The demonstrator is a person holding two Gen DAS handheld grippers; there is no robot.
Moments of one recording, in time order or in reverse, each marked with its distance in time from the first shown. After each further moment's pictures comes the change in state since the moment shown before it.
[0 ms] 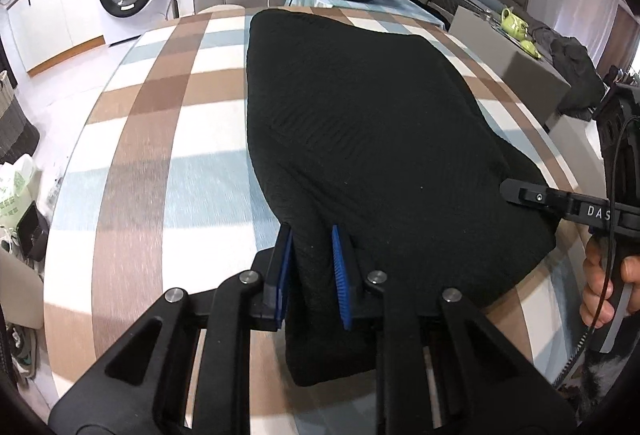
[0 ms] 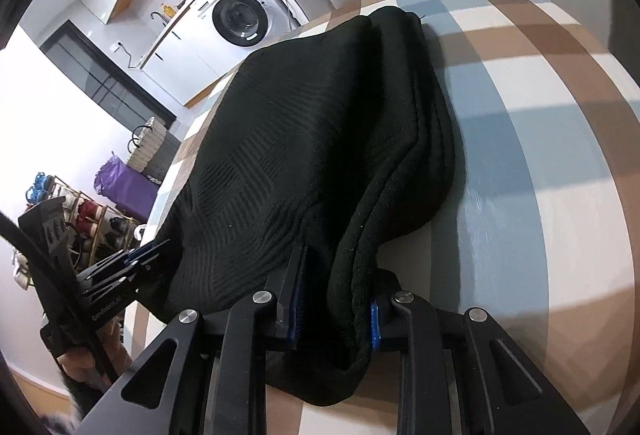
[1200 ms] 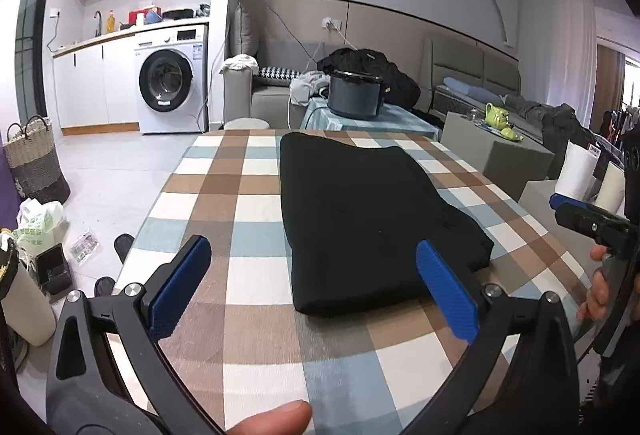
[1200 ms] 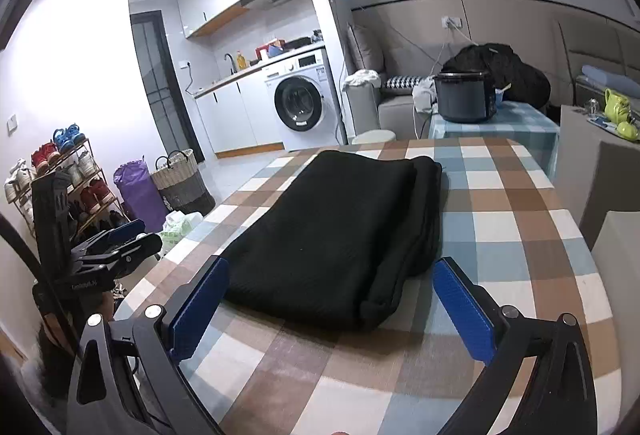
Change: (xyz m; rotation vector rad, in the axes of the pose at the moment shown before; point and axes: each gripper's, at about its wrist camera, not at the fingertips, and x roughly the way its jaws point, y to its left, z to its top) left arm -0.144 -0.014 -0.082 -0.008 -0.477 0.063; right arm -0.129 0.051 -0.076 -0.344 -0.446 0.004
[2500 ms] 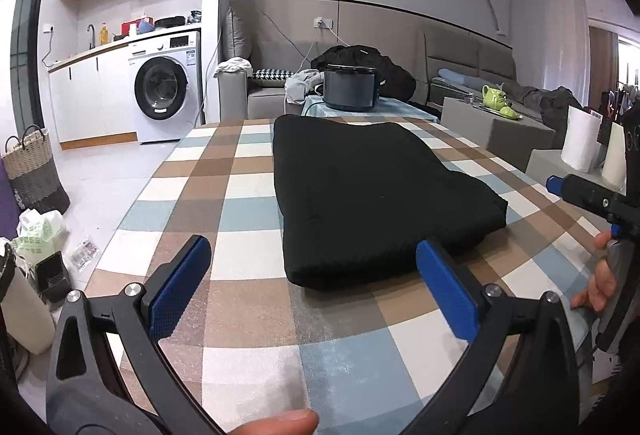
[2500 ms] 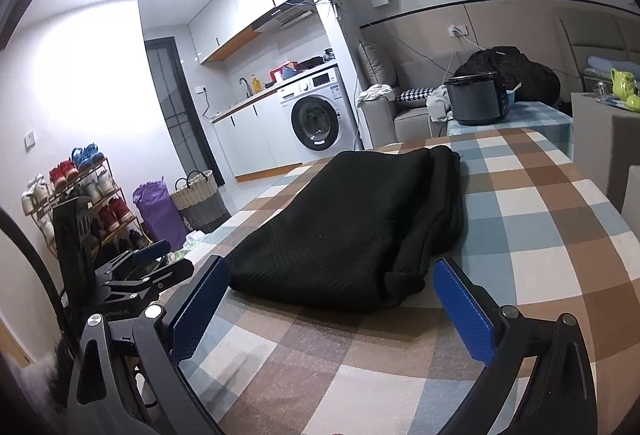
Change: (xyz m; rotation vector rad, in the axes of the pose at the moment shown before) left arm 0.030 -0.009 -0.050 0.061 -0.011 0.007; right arm 0.022 -0.012 -0.046 0.033 -0.081 0.082
